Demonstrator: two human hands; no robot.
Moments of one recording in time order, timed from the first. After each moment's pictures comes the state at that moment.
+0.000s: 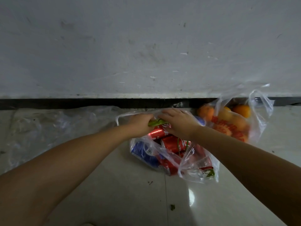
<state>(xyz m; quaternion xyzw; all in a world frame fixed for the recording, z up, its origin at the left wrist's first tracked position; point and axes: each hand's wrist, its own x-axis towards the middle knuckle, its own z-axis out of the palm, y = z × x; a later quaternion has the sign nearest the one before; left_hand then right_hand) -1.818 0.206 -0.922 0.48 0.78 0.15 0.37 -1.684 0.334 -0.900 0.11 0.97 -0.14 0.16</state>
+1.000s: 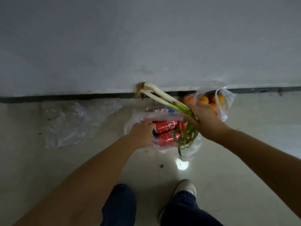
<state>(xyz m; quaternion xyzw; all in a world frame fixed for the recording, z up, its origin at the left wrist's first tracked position) -1.746 0.171 -0.785 0.50 0.77 -0.01 0.40 -1.612 0.335 -0.677 0.24 0.91 -0.32 0.10</state>
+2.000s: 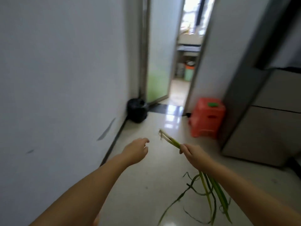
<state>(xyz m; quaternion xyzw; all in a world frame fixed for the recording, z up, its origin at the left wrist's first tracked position) -1.278 0.278 -0.111 0.90 0.37 0.04 0.23 -1.087 0.122 -0.094 0.81 0.53 -0.17 -0.20</state>
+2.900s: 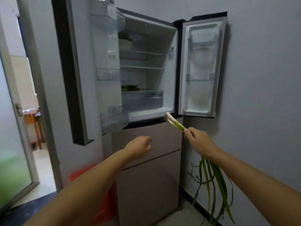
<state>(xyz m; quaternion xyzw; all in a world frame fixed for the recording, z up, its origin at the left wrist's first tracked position) -0.449 0.074 0.077 0.98 -0.05 0.11 0.15 -0.436 -0.171 0.106 0.90 0.22 0.15 -0.33</state>
